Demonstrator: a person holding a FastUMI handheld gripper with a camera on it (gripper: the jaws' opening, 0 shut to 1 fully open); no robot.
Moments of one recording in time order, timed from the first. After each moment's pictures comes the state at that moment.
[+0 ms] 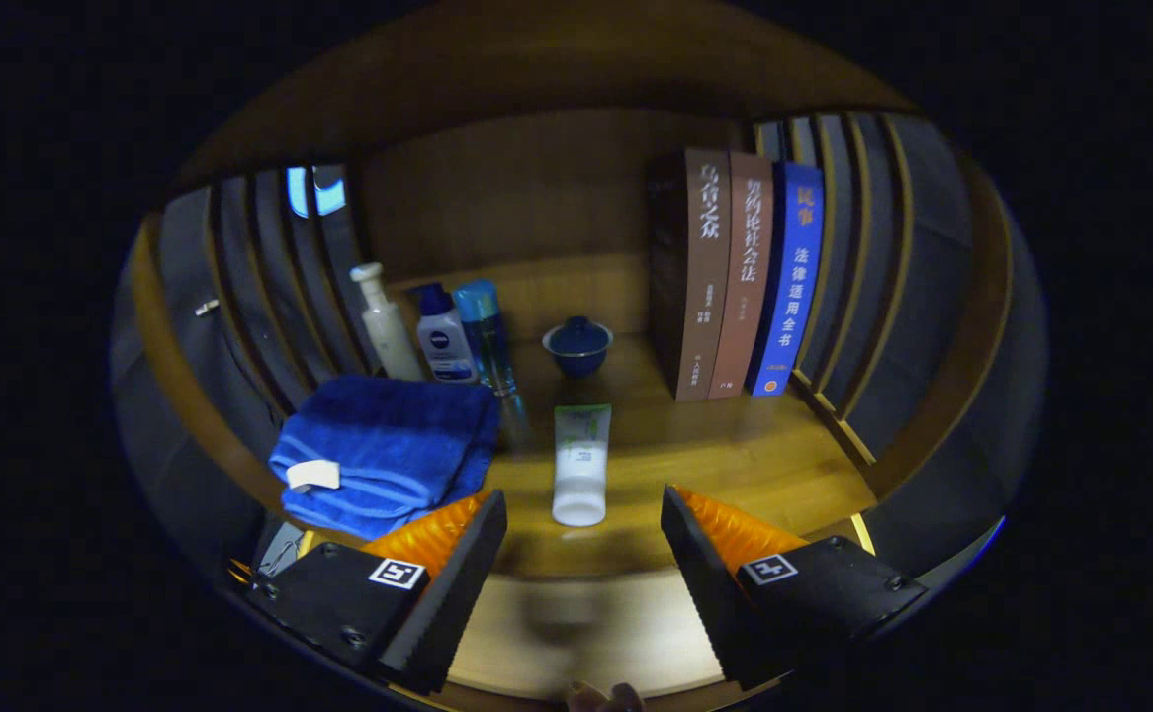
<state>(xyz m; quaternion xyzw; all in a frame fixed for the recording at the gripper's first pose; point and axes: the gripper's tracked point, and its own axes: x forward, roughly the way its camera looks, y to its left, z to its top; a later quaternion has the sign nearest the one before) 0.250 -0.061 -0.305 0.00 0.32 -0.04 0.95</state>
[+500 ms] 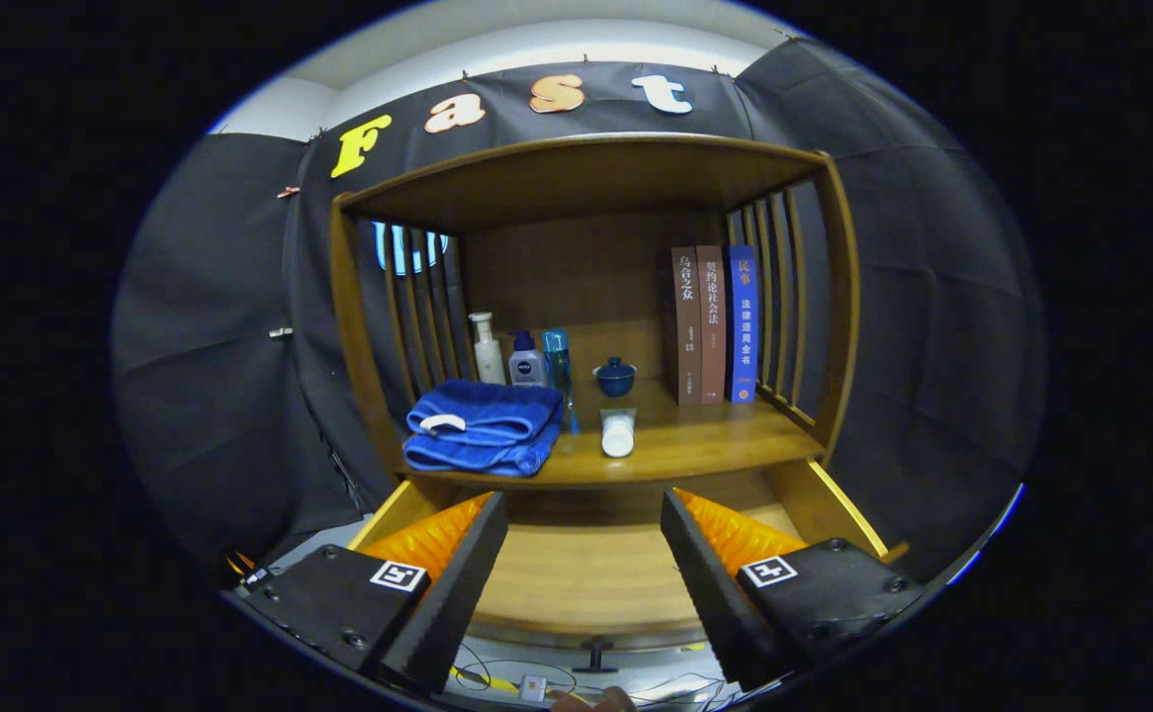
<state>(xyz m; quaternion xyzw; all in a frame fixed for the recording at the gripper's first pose) 0.068 -0.029 -0.273 -0.01 0.19 -0.02 0.98</state>
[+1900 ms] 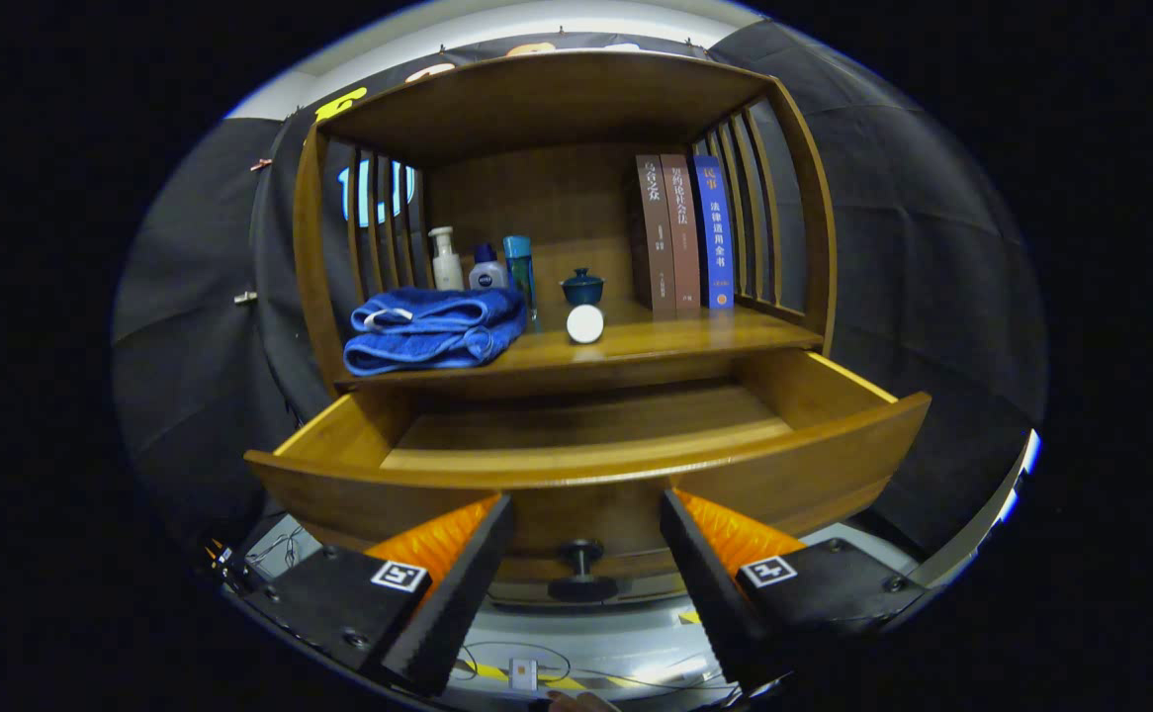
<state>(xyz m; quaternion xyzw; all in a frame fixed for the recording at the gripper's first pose) 0.087 -0.052 -0.399 0.01 0.25 -0.06 0.97</state>
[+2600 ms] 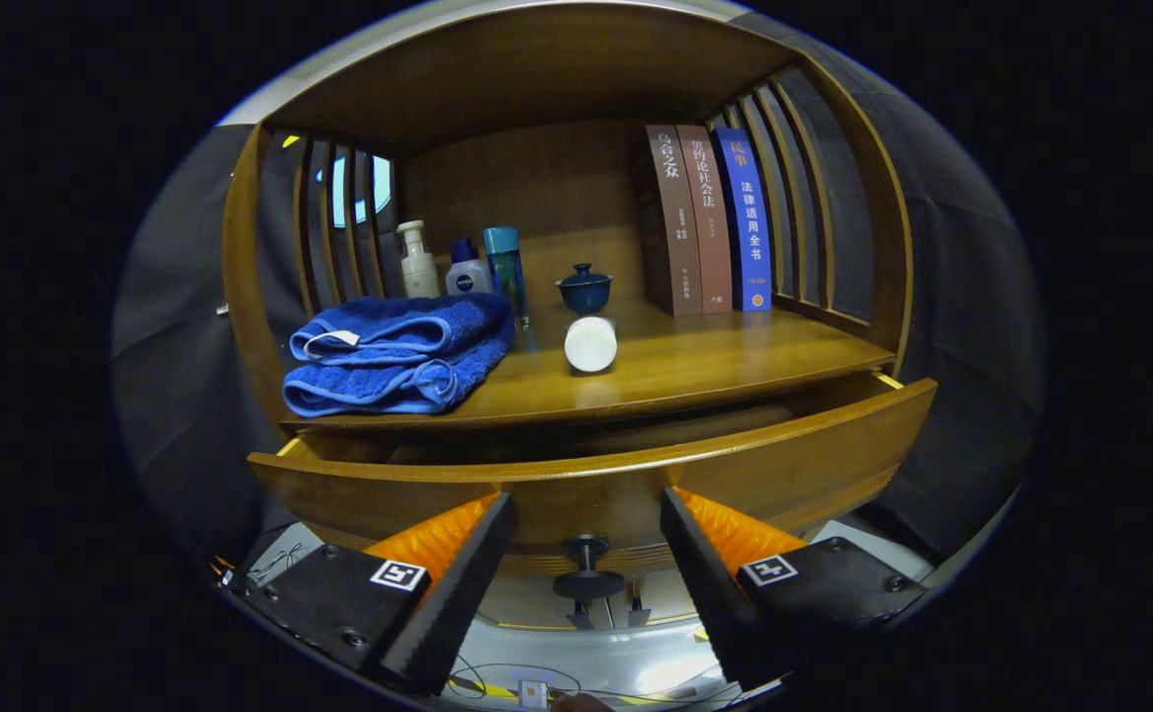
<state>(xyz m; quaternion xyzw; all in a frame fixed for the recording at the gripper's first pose) 0.185 -0.060 -0.422 0.02 0.25 -0.05 0.97</state>
